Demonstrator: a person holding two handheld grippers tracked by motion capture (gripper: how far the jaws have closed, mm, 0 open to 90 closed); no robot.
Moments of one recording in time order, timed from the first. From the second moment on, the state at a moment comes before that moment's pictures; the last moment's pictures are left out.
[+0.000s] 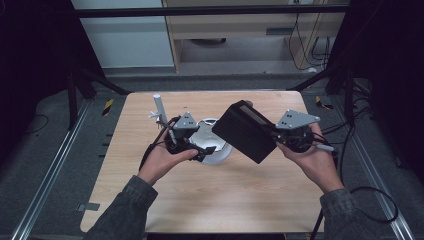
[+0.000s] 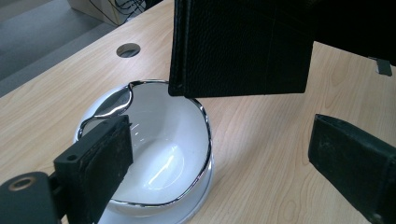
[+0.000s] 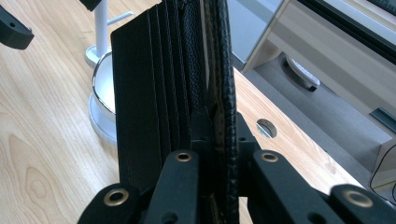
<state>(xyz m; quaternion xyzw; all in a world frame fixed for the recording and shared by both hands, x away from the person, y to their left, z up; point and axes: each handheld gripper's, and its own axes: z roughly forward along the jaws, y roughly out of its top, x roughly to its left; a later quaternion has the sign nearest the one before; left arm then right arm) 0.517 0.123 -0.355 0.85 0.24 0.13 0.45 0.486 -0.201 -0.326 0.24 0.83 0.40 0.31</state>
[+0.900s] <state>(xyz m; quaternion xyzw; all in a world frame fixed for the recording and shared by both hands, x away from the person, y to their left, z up) 0.555 0.085 -0.359 0.87 0.21 0.08 0.45 0.484 -0.182 -0.327 0.21 0.83 0.42 0.30</state>
